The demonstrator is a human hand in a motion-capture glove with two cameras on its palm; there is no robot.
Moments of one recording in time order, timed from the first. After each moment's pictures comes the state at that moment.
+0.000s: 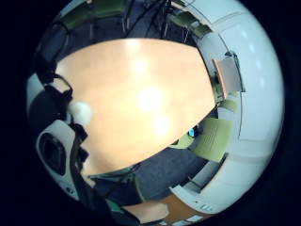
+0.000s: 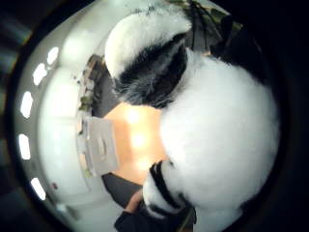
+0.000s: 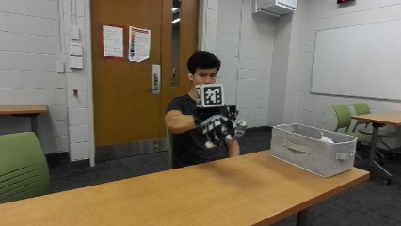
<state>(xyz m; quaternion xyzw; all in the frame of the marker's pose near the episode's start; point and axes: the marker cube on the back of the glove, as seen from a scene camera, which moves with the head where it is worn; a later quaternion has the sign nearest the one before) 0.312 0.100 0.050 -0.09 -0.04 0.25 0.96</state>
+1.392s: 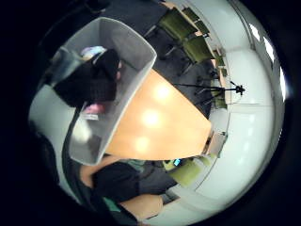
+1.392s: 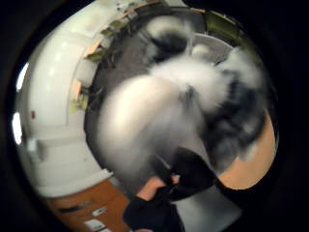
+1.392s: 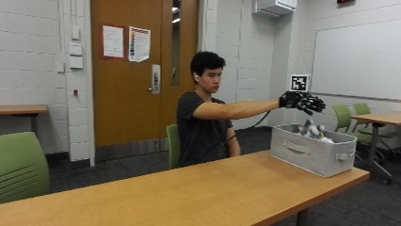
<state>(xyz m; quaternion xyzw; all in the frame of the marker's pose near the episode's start) -0.128 -0.035 0.021 -0.08 -0.02 -0.16 0.98</state>
